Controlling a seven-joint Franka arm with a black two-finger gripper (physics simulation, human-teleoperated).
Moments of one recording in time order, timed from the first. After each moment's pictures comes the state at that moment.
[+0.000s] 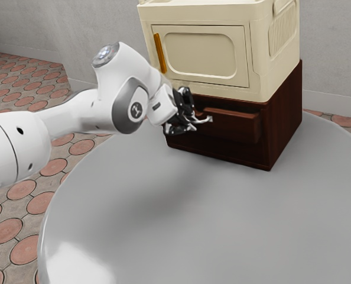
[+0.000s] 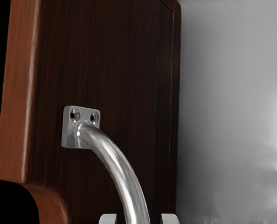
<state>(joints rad) 0.08 0.32 0.01 -1.54 -0.17 2.45 1.66</state>
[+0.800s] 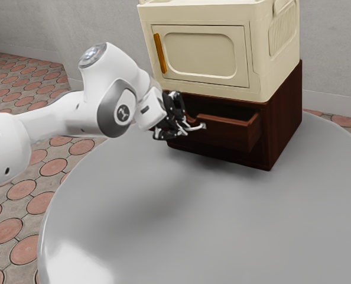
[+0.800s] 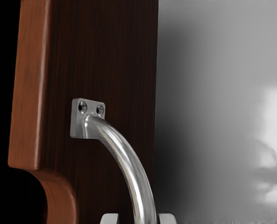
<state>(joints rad) 0.08 0.21 0.02 -1.67 -0.17 2.44 1.67</state>
